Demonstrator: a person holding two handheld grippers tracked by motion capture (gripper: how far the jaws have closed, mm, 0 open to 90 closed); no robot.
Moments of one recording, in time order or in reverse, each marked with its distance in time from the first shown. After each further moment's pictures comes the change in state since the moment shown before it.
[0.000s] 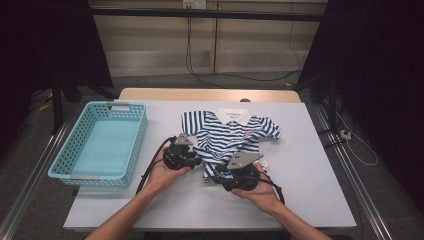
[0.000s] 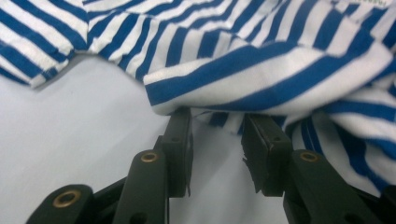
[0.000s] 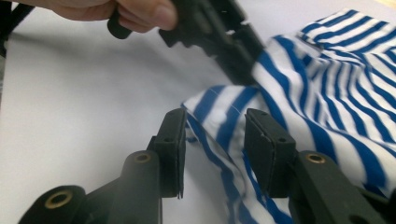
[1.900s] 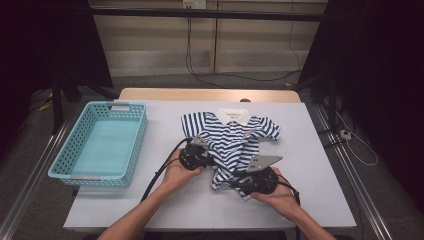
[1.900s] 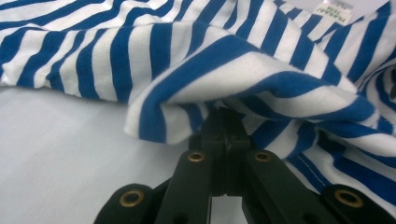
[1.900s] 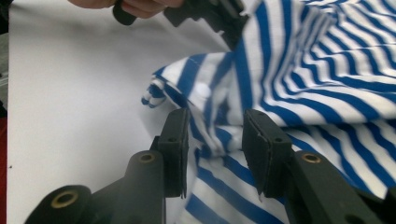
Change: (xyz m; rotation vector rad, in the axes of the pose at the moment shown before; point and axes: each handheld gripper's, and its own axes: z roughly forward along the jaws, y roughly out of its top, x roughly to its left) left arm -0.019 0.012 0.025 0.015 -0.147 -0.020; right arm -0.016 -0.033 -0.045 0.045 -0.008 0.069
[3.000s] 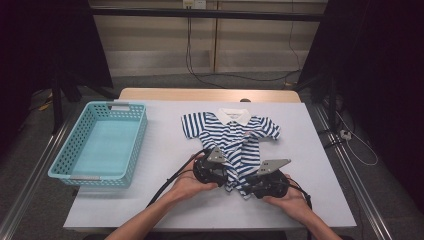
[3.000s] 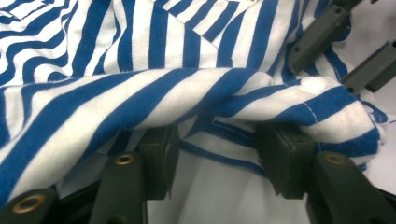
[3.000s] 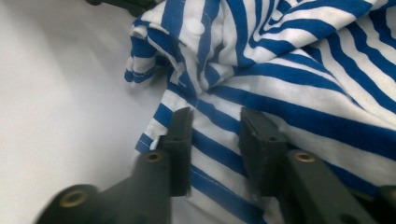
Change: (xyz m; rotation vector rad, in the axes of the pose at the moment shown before) left arm -0.053 0.001 0.024 0.013 -0.020 0.220; right arm -0.014 -0.033 -0.007 0.124 -0.015 0.069
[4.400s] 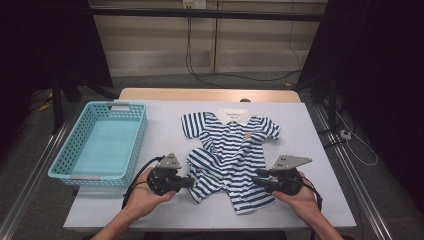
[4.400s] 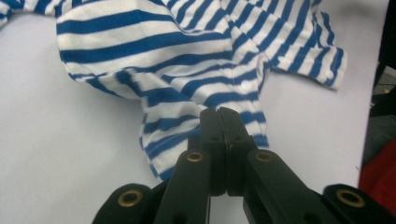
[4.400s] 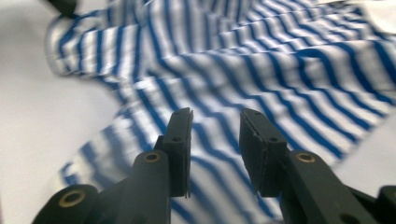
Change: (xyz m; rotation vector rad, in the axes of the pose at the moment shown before) left arm -0.002 -0.058 -0.120 0.007 -0.023 -0.187; right arm -0.010 -0.001 -0.039 -0.153 -0.096 0.060
